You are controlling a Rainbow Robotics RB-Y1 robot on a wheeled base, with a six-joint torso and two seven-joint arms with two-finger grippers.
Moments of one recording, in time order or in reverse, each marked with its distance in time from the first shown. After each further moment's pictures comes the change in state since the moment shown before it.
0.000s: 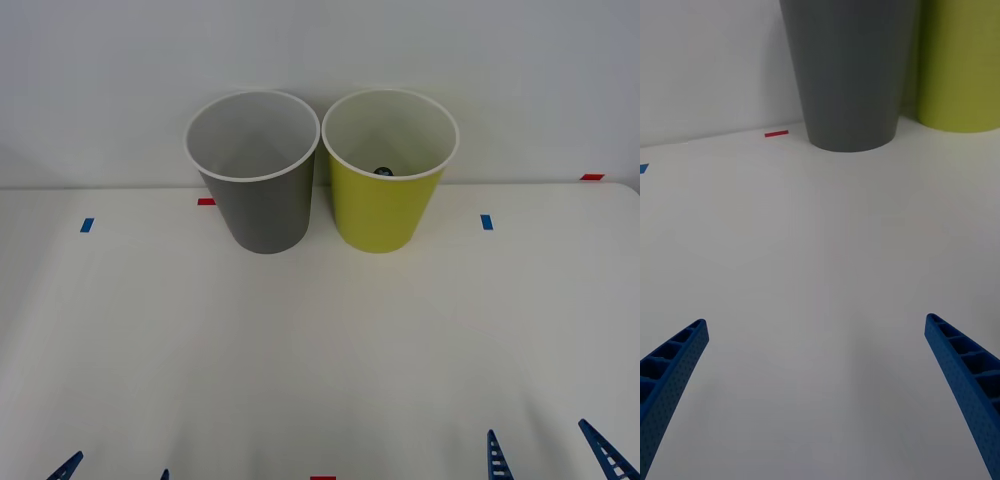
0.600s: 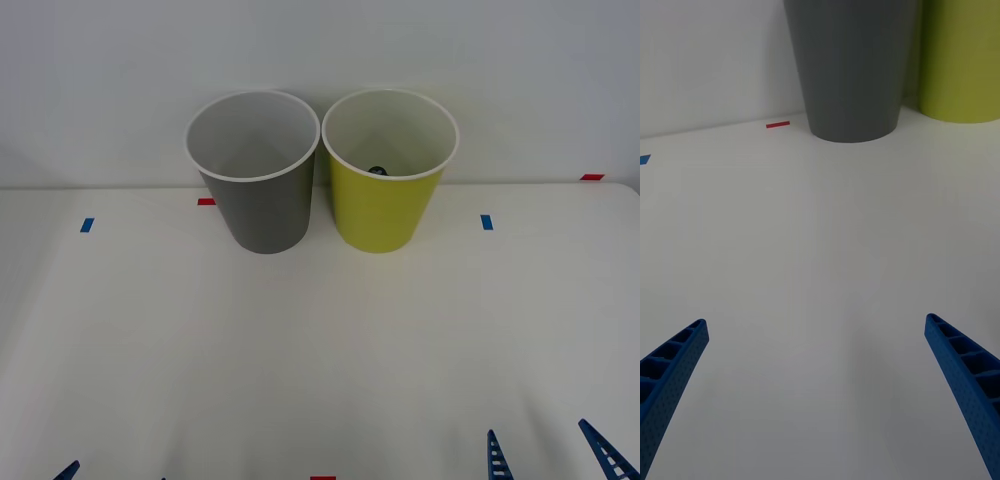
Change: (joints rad) right arm 0.000 0.000 0.000 0.000 0.000 0.000 0.000; left arm 0.014 0.000 0.001 0.001 0.000 0.001 -0.002
